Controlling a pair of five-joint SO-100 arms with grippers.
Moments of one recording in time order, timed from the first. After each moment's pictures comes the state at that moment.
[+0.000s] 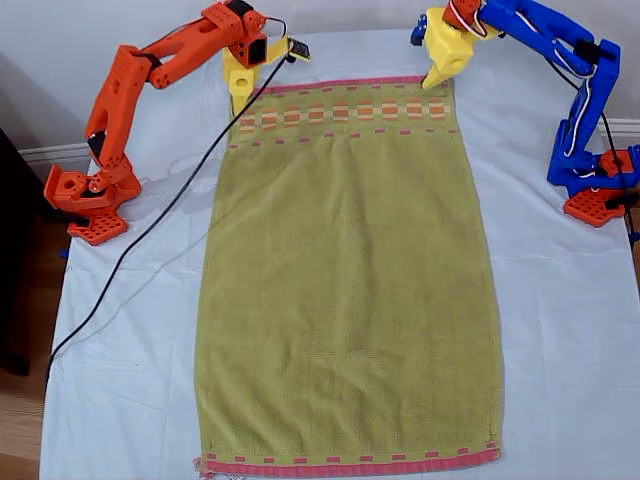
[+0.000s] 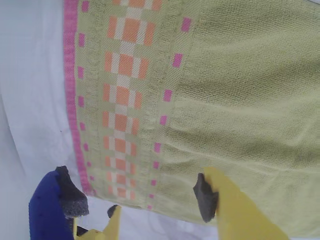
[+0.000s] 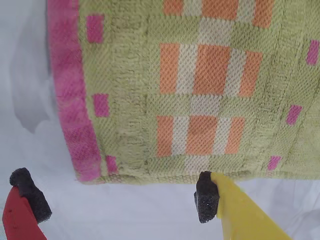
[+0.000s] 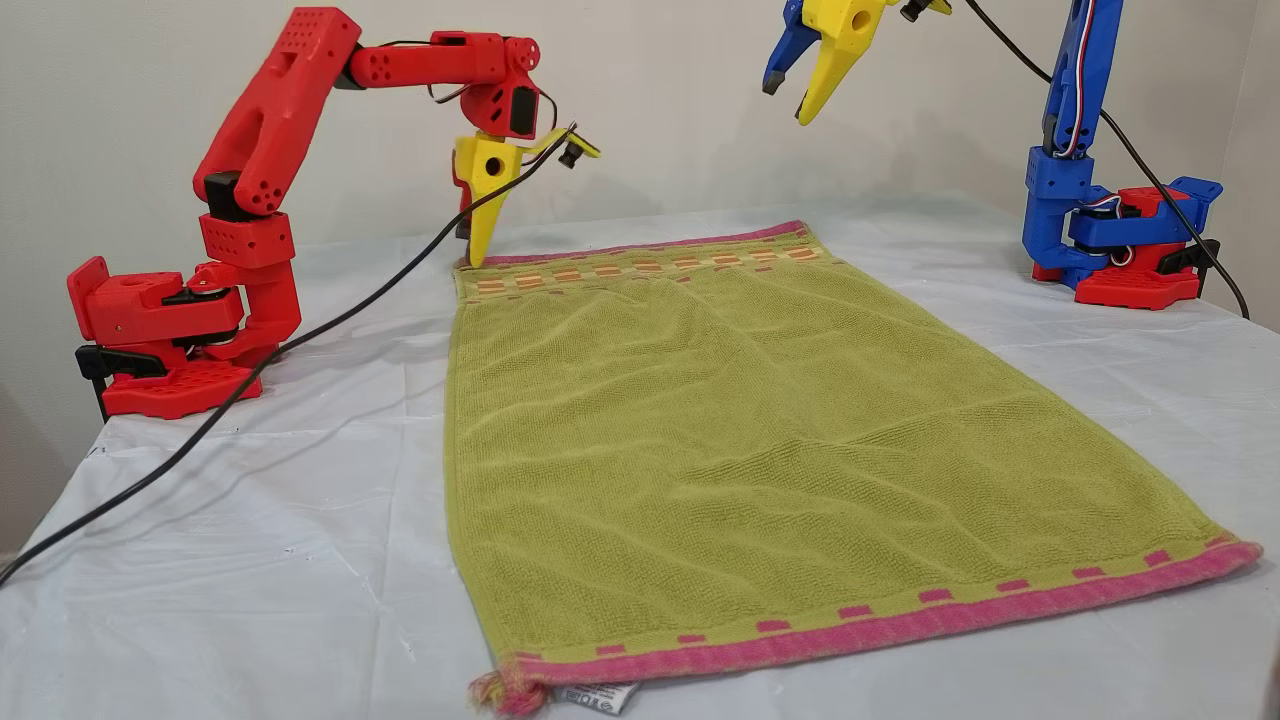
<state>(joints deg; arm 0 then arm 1) -46.8 51.6 29.2 117.6 -56.5 18.1 85.2 54.5 102.7 55.5</state>
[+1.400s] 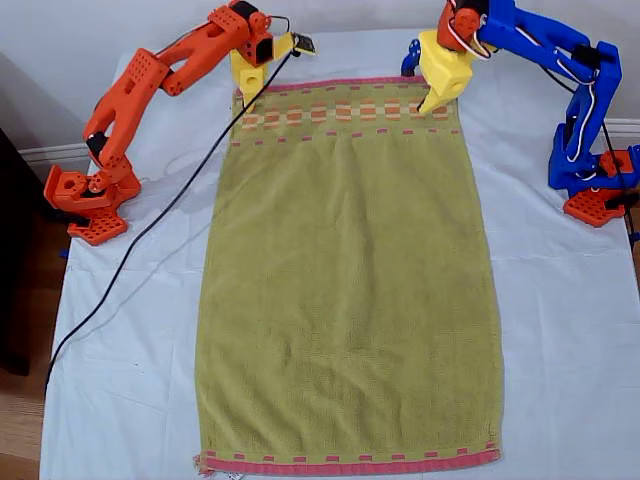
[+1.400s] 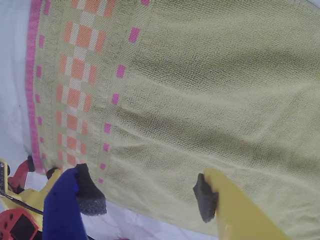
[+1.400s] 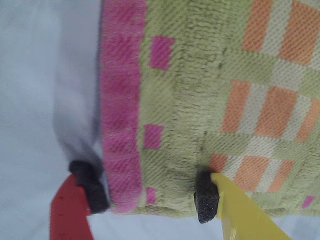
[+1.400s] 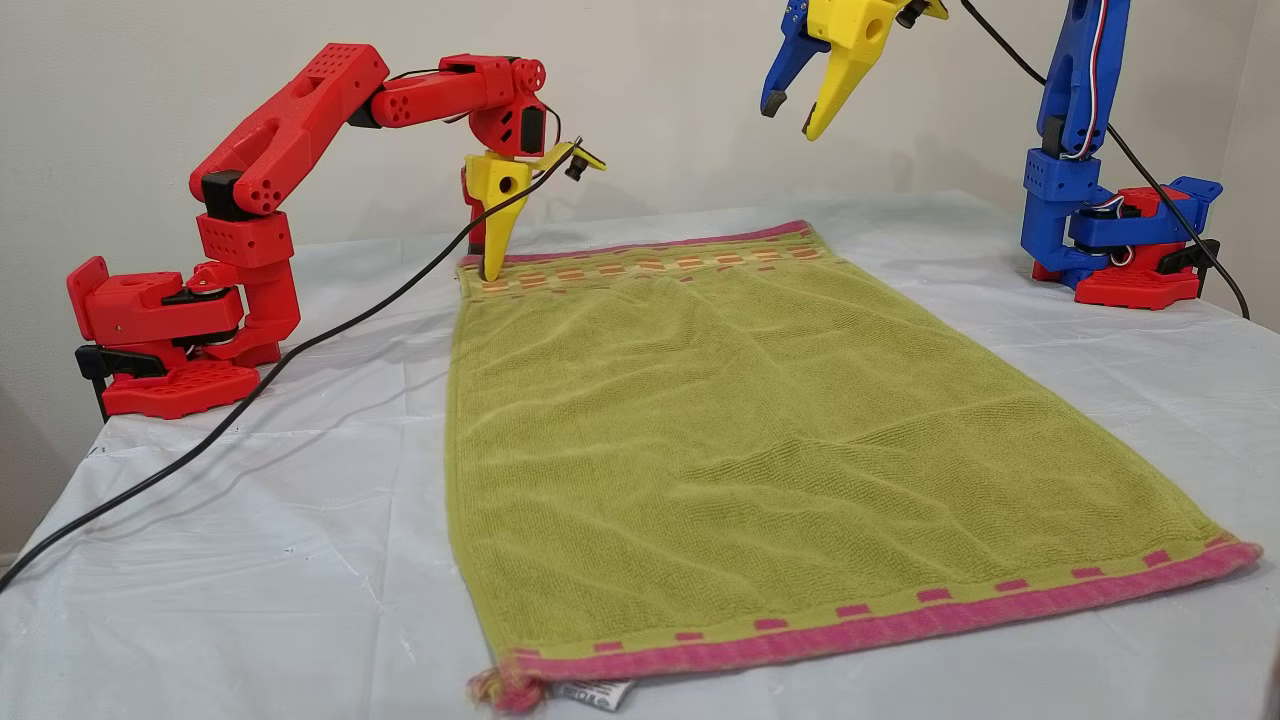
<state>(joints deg) -49.7 36.2 12.8 118.0 -58.1 10.1 85.2 55.7 102.7 56.2</state>
